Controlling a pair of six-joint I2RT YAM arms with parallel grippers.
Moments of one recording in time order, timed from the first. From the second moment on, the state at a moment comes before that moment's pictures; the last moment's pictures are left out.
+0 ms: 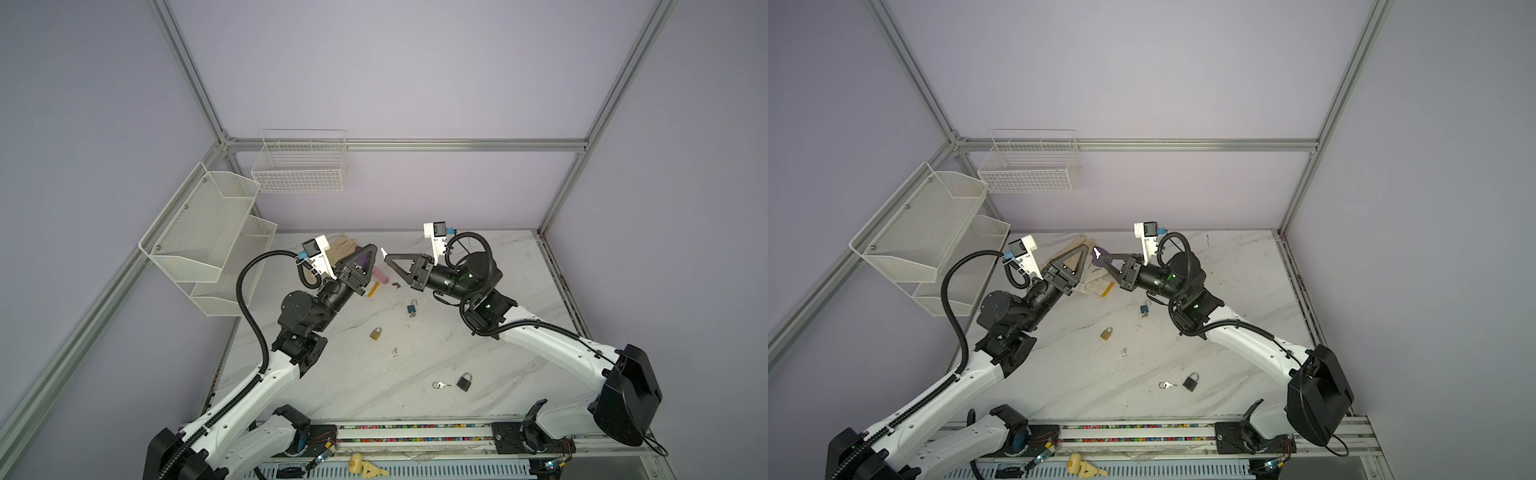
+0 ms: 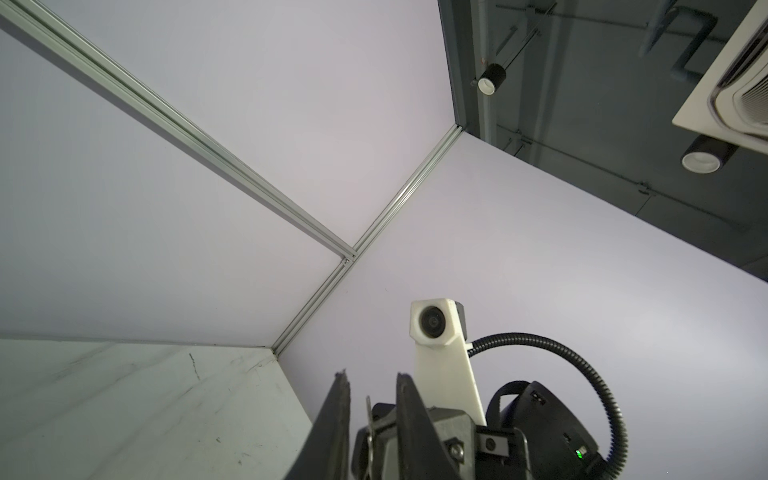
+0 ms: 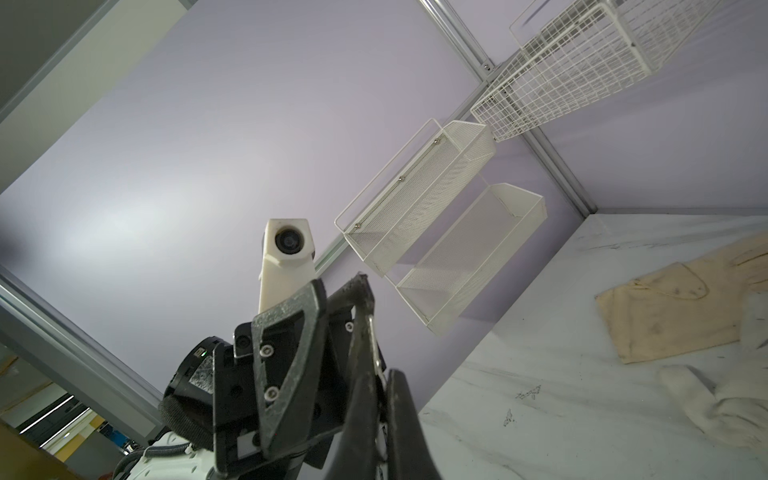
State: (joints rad) left arm -0.51 0.95 0.73 0.63 0.14 -0.84; right arm 0.75 1.40 1.10 0.50 -0.47 0.85
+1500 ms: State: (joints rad) left arm -0.48 1.00 0.73 0.52 0.33 -0.90; right arm 0.74 1.41 1.20 0.13 -0.66 0.67
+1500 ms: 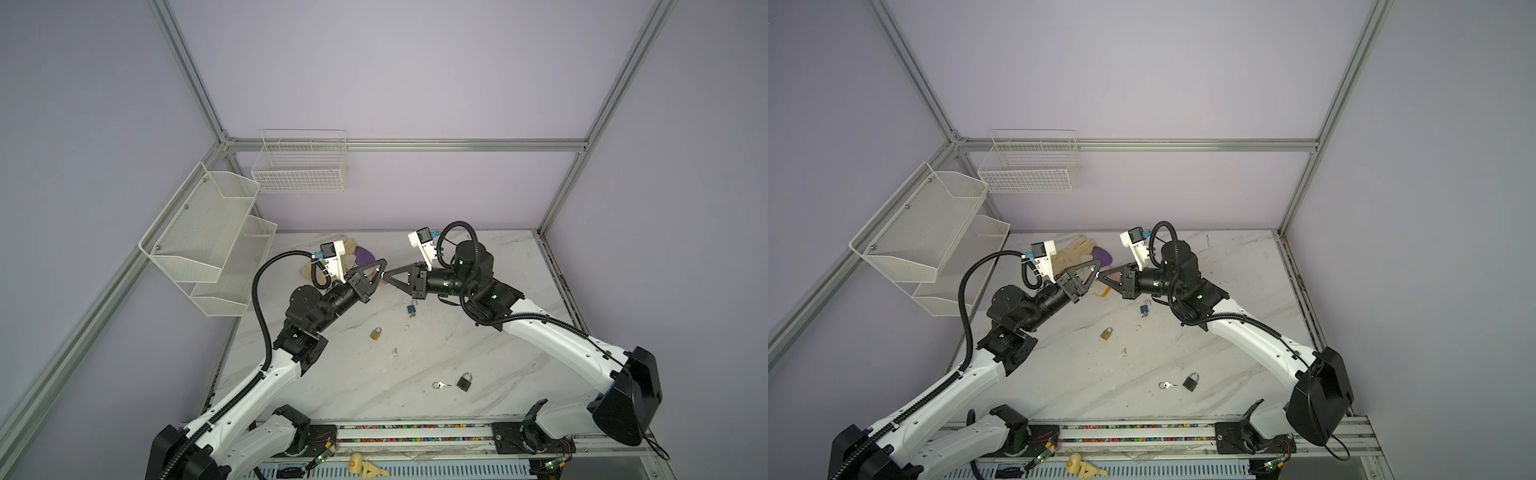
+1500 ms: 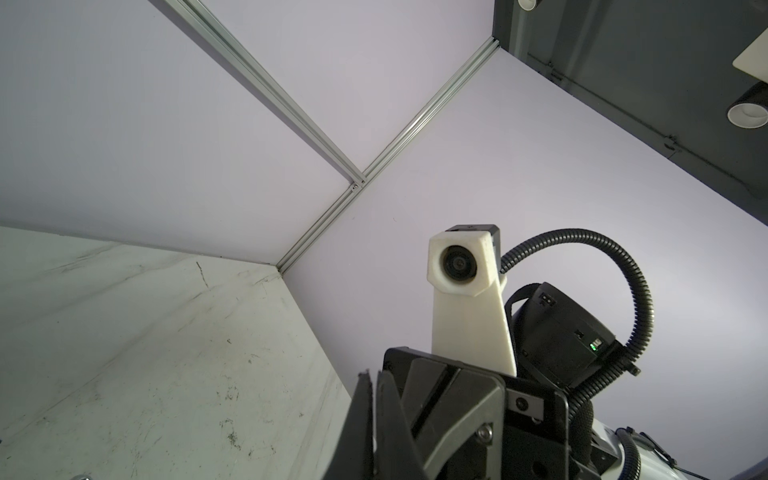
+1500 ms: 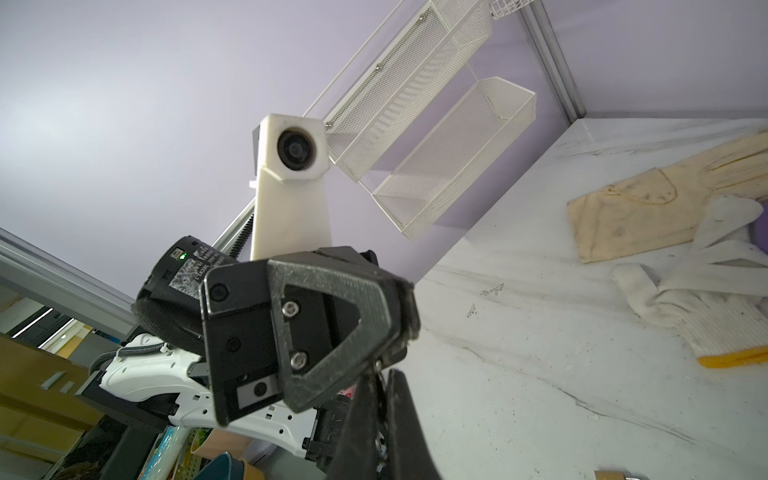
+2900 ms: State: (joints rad) left arm -0.48 1.05 0.73 0.65 0.30 -0.97; right arm 0.72 1.42 1.13 0.33 -0.68 0.81
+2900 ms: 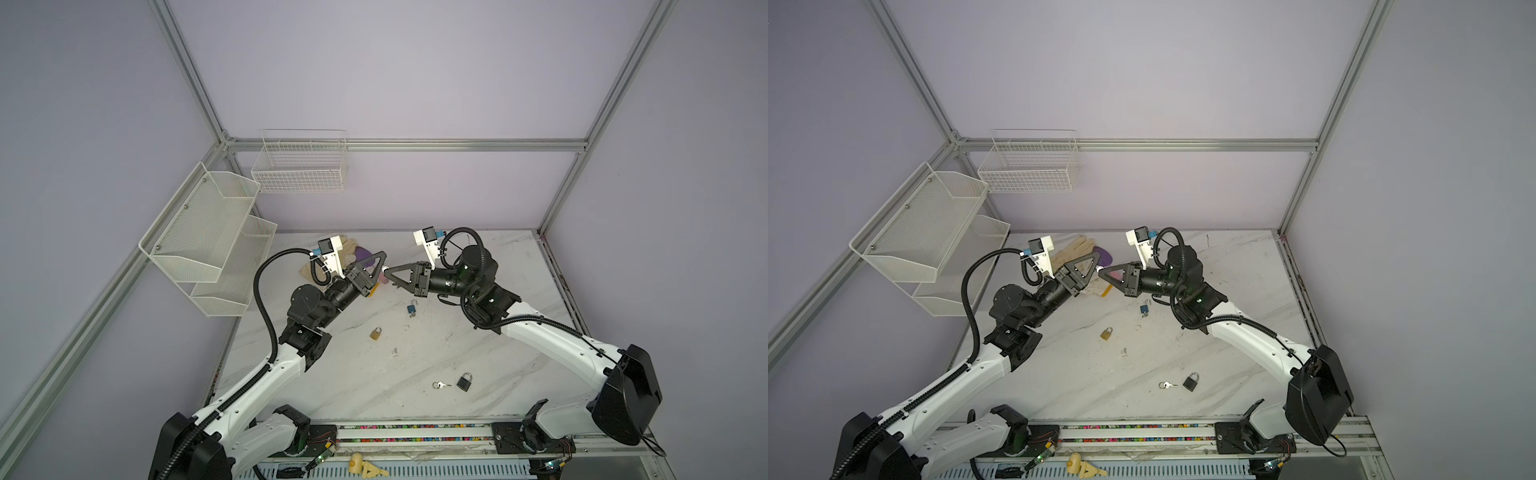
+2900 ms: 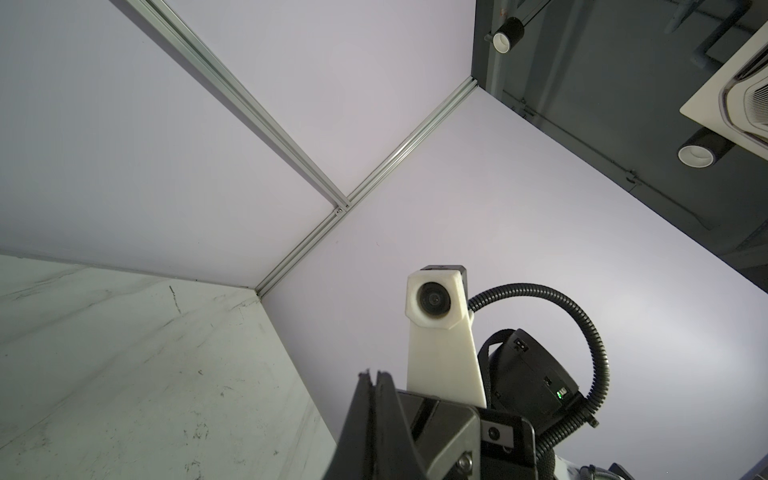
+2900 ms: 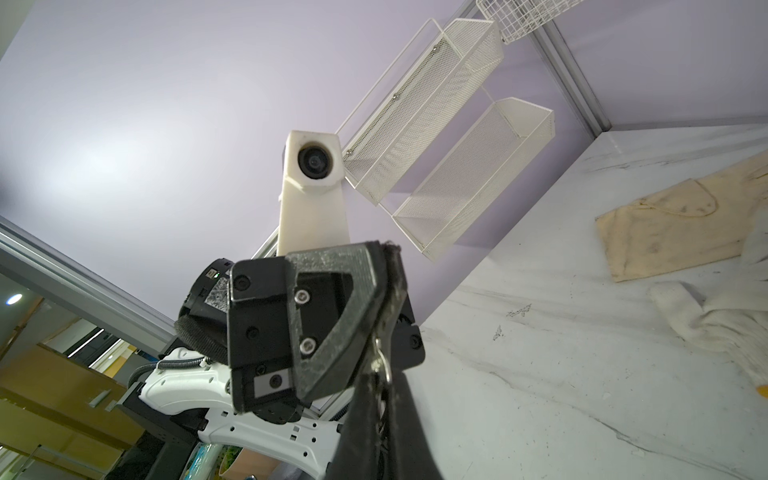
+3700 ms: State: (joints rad) left arm -0.47 0.91 0.73 0.32 0.18 -0.86; right arm 0.71 1.33 1.09 0.07 -0.54 0.66
